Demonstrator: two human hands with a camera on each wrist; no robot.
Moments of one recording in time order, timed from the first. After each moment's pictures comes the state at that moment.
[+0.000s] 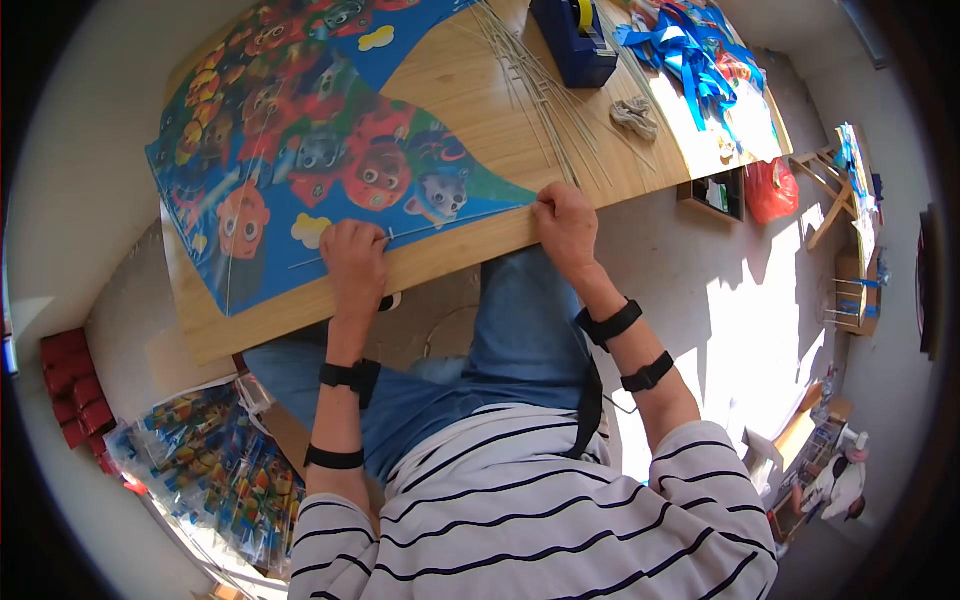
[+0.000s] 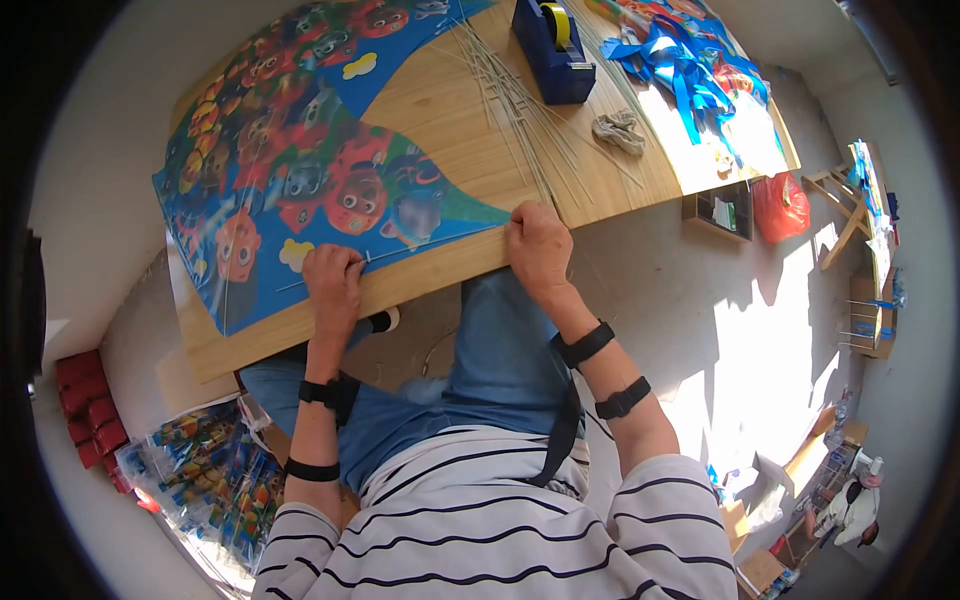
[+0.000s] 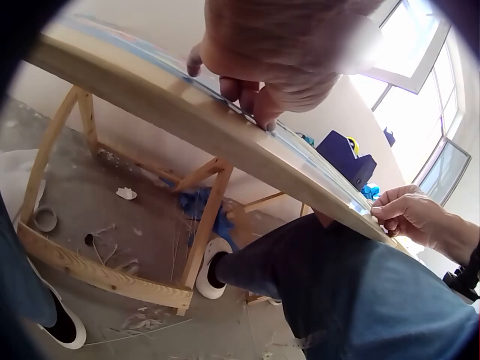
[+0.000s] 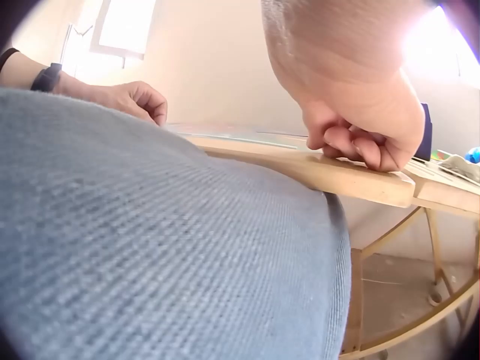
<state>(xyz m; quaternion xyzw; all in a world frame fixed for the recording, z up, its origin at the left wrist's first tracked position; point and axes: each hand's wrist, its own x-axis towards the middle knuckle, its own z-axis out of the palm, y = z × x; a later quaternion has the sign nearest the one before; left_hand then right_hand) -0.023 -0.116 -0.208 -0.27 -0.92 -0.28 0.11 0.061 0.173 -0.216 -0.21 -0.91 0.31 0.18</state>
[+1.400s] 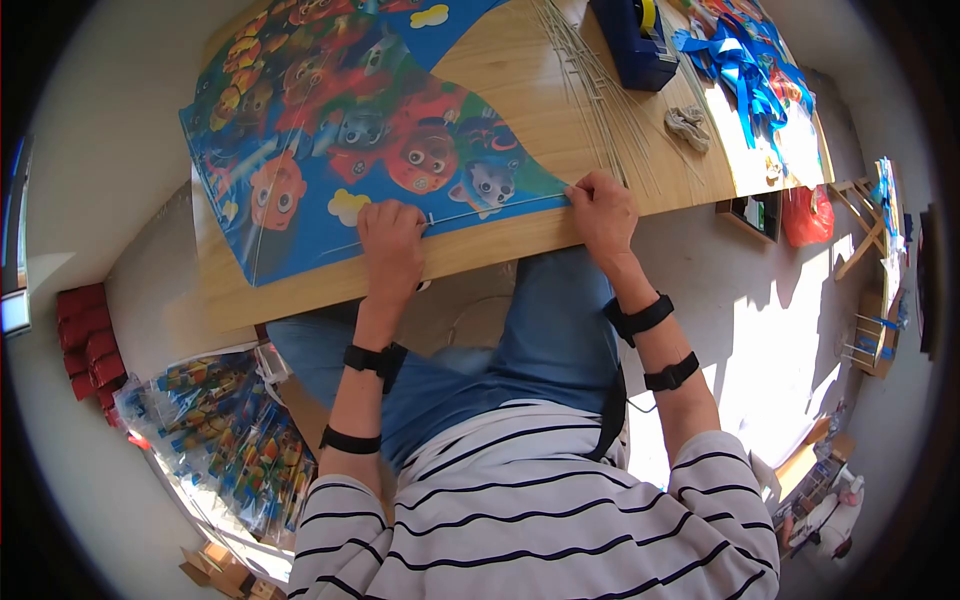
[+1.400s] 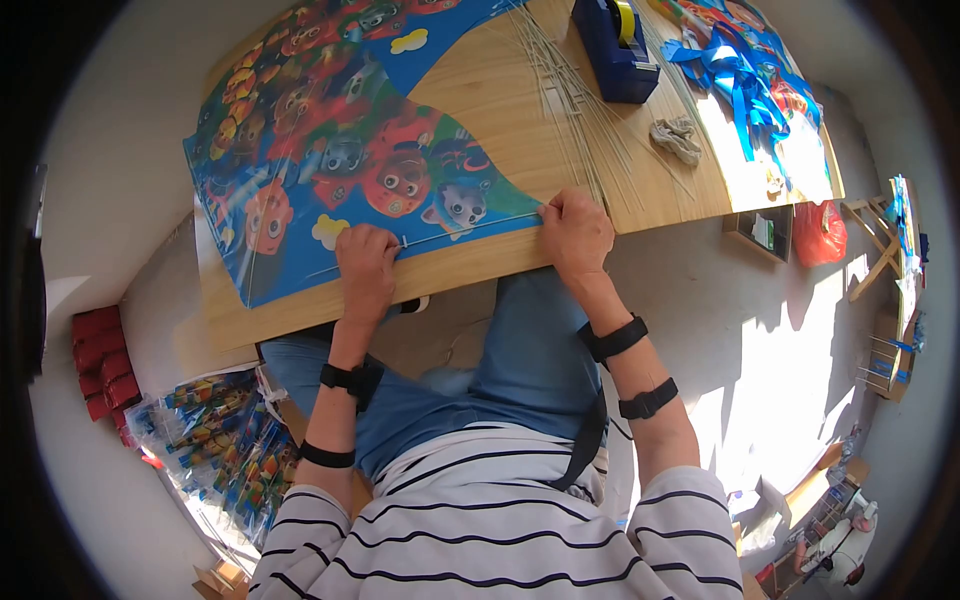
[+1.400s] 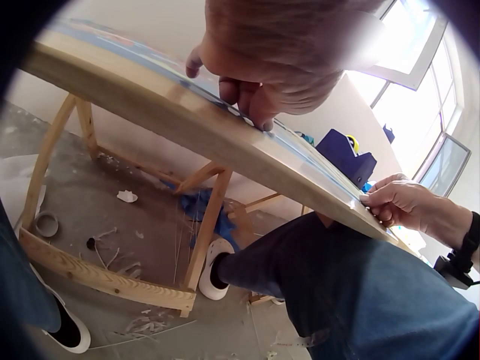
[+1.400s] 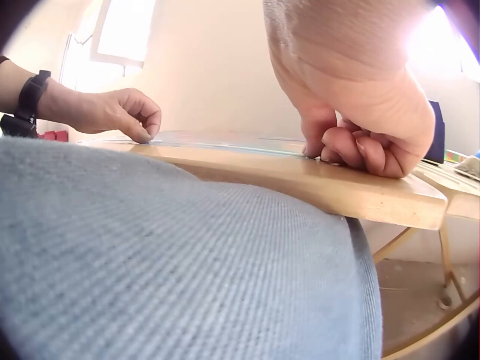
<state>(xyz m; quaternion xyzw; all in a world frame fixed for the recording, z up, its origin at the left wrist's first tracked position) -0.023 -0.115 -0.208 -0.28 -0.92 -0.25 0.12 0.034 0.168 -0.211 -0.27 -0.91 0.28 0.11</state>
